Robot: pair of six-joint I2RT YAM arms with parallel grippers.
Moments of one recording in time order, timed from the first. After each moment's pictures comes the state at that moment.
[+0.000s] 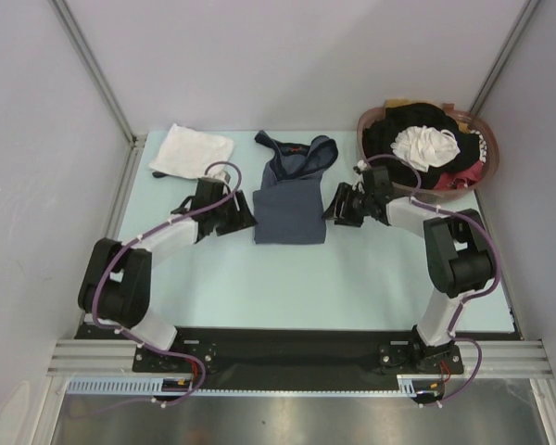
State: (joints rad) left arm -0.32 1.59 0.94 -0.16 0.15 -0.55; right arm 0.28 1.82 1.10 -0.09 -0.42 0.55
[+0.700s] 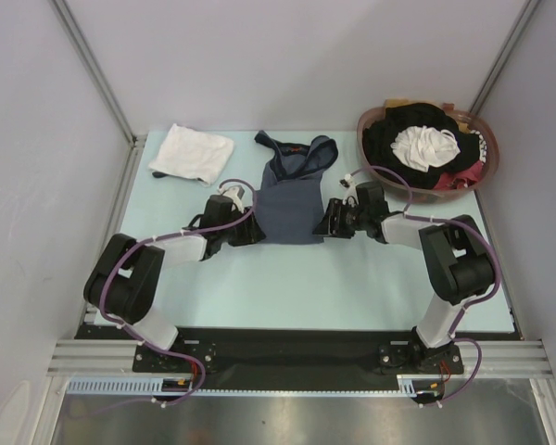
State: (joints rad) left arm -0.40 1.61 0.72 0.16 0.21 -0.50; right arm 0.35 1.76 0.89 0.13 -0.54 0.49
